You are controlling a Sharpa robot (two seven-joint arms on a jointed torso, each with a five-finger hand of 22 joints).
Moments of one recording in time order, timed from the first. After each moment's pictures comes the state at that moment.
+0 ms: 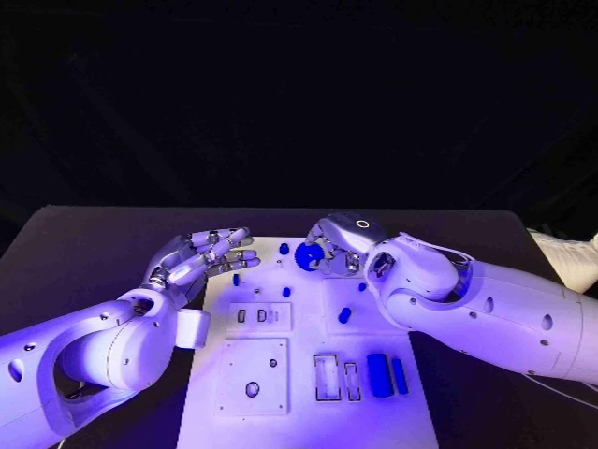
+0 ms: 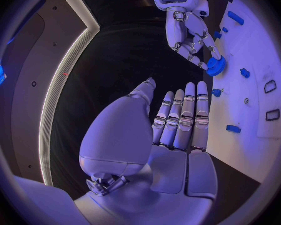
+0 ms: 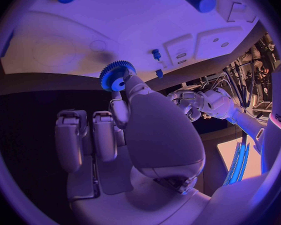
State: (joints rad) left arm 1.13 -0.92 0.04 1.76 0.03 -0.43 0.44; left_hand 1.40 -0.06 0.14 0.15 0.18 0.93 0.24 0.07 0.07 0.97 0.20 0.07 0.06 1.06 0.14 0.13 0.11 0.17 0.90 0.25 0.28 0.12; right arm 1.11 -0.75 0.15 1.62 -1.87 -0.31 -0.38; right_hand 1.49 -0.06 0.14 0.18 0.14 1.07 0.13 0.13 0.08 1.38 0.04 1.17 1.23 1.46 -0.05 1.49 1.31 0.04 1.46 0.07 1.52 1.31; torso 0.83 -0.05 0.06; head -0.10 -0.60
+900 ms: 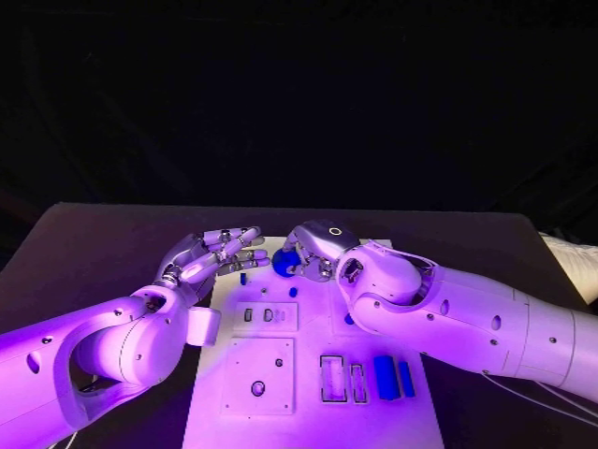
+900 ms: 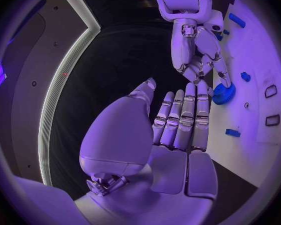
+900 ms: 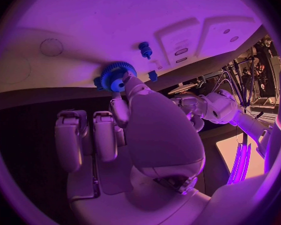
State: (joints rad) left arm 1.13 -0.91 0.04 1.76 0.03 -0.43 0.44; left_hand 1.40 -0.06 0.14 0.15 0.18 0.93 0.24 0.07 0.06 0.97 0.20 0.07 0.06 1.06 0.14 0.13 0.11 0.17 0.90 0.25 0.28 0.12; right arm 1.12 -0.58 0.12 1.49 -1.86 -0.32 -0.36; right_hand 1.48 -0.05 0.19 0.18 0.13 1.07 0.13 0.11 0.07 1.38 0.04 1.15 1.22 1.46 -0.05 1.49 1.31 0.04 1.46 0.07 1.52 1.31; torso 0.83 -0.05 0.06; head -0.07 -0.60
